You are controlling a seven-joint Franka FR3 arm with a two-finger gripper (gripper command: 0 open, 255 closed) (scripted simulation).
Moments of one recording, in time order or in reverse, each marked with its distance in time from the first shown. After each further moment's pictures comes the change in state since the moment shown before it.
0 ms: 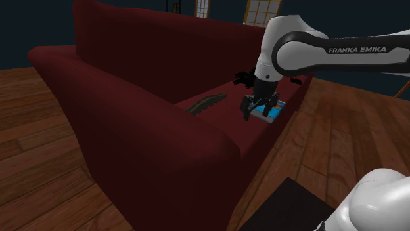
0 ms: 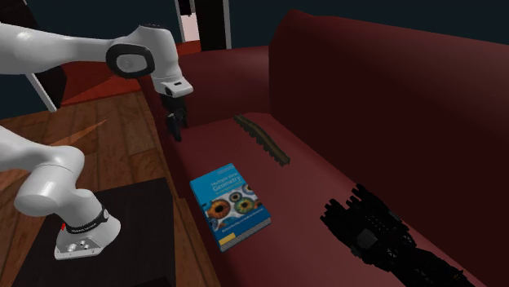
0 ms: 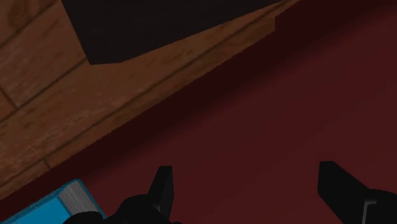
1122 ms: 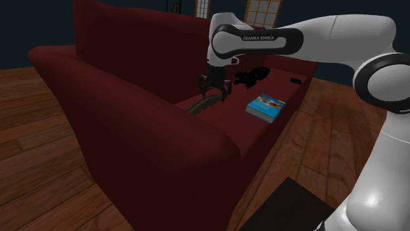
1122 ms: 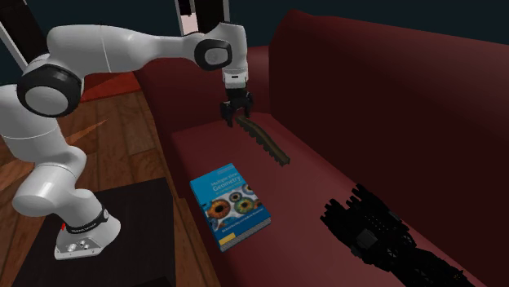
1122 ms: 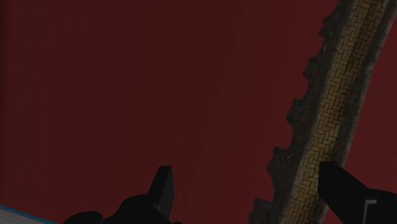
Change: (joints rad) arm -0.058 0.703 0.122 0.734 -0.123 -0.052 0.845
